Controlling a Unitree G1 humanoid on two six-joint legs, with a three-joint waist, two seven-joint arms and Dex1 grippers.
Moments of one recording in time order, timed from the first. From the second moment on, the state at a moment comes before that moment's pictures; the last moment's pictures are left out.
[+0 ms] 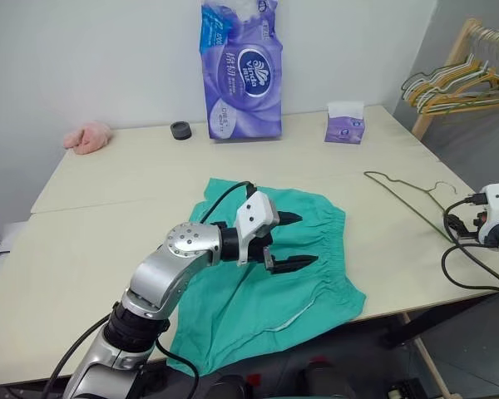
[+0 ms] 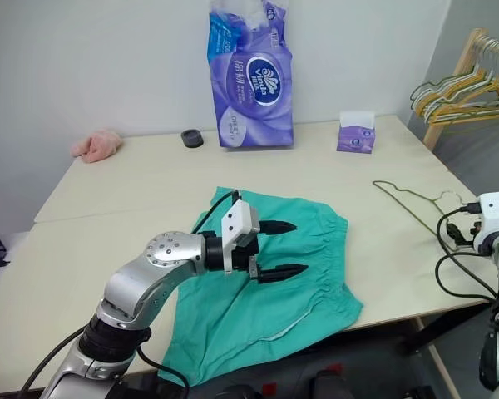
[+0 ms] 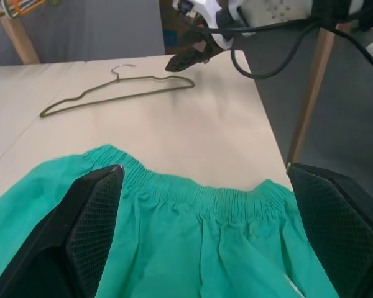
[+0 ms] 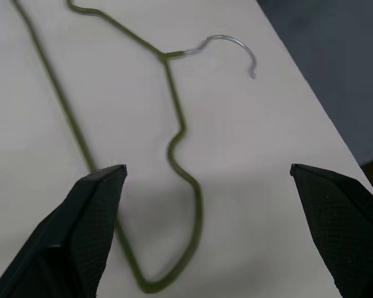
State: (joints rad) left arm -0.44 0.44 -0.28 -0.36 -0.40 0.60 -0.86; right arm -0.65 -0.82 -0.23 0.94 0.08 0.31 0.46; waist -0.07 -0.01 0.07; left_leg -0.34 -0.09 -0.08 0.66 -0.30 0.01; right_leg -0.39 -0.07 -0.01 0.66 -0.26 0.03
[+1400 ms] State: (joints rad) left arm -0.44 0.46 -0.19 -0.21 -0.37 0.52 -0.81; right arm -0.69 -0.74 -0.25 1.14 0.08 0.31 0.34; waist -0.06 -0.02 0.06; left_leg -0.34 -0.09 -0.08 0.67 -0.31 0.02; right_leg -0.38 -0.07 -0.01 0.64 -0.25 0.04
